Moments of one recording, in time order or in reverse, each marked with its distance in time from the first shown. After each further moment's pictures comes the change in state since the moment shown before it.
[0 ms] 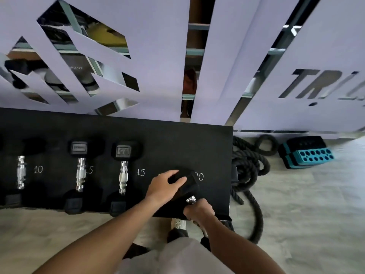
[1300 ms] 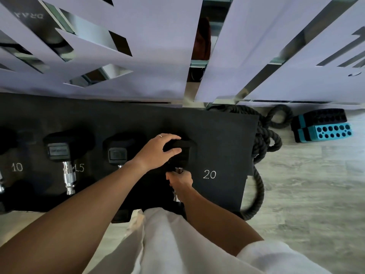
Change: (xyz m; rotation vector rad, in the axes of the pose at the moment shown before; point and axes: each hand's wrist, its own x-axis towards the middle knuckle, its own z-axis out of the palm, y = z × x) left_hand 0.165 0.005 -0.076 0.171 -0.243 0.192; right_hand 0.102 -0.133 0.050 0.578 -0.070 0.155
